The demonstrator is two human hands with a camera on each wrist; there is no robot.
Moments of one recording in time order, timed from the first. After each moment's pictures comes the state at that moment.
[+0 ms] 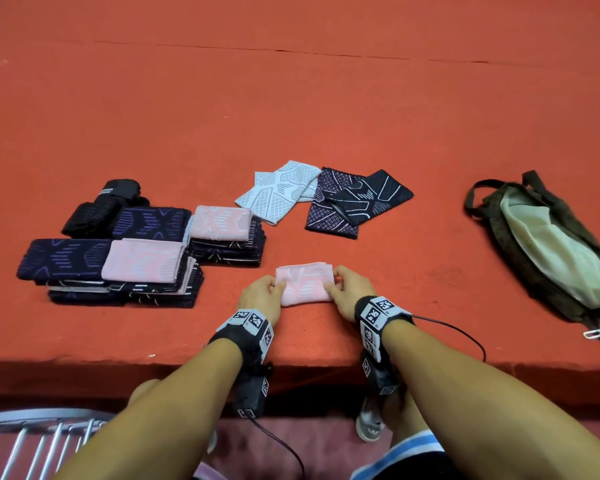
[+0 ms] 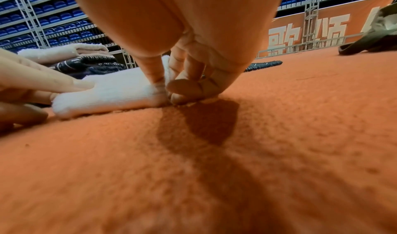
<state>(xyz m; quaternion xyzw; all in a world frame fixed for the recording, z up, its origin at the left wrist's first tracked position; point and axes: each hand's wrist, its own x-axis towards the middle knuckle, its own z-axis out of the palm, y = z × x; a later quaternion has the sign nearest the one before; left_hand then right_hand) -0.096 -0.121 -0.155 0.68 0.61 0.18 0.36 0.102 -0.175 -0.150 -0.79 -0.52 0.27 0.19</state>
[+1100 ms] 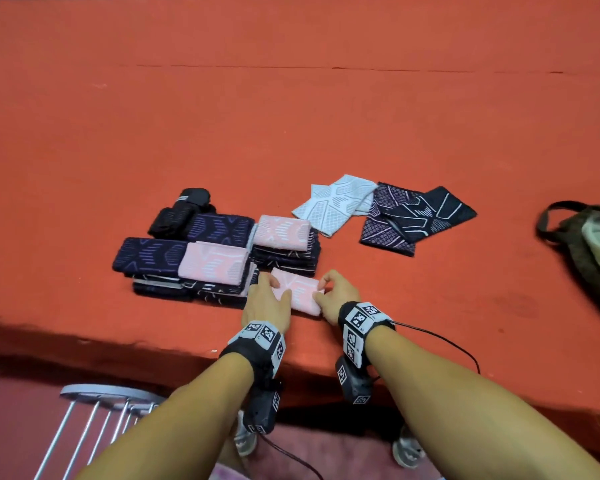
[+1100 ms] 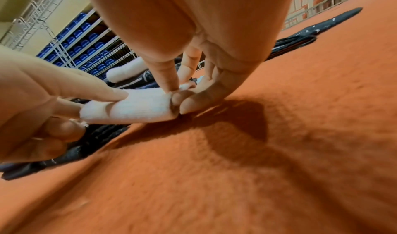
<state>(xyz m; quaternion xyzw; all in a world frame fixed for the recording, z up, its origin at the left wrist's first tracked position) -0.167 -0.118 -0.121 0.62 0.69 0.22 0.29 -0.019 -0.124 -0.142 -0.76 -0.47 0.34 0.29</state>
